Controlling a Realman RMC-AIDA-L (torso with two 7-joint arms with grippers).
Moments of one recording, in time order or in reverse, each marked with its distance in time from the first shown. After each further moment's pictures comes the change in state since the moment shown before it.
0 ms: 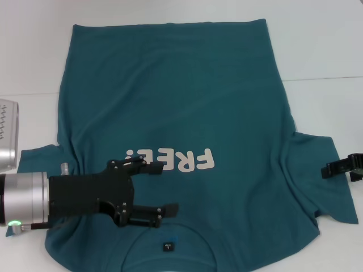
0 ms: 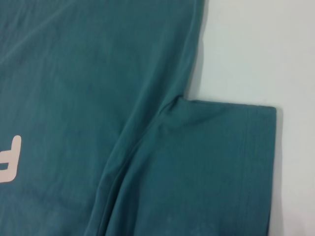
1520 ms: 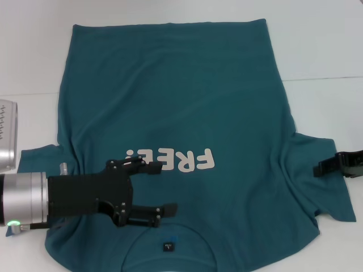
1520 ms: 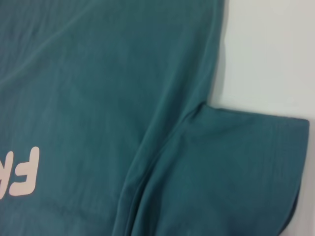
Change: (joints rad) left arm 0.002 0.002 0.000 0.000 0.000 -0.002 0.005; right arm 0.019 0.012 0.005 0.052 0.031 0.043 0.009
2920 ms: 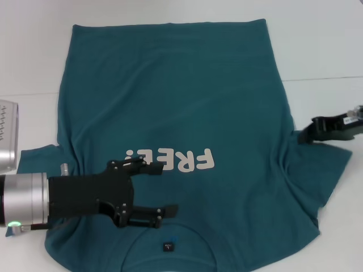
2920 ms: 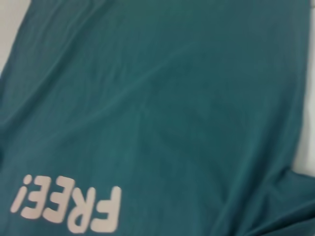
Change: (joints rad) left arm 0.001 -0.003 0.000 -0.002 0.000 0.002 0.000; right arm 0.071 0.023 0.005 -0.103 0.070 -0.085 0.006
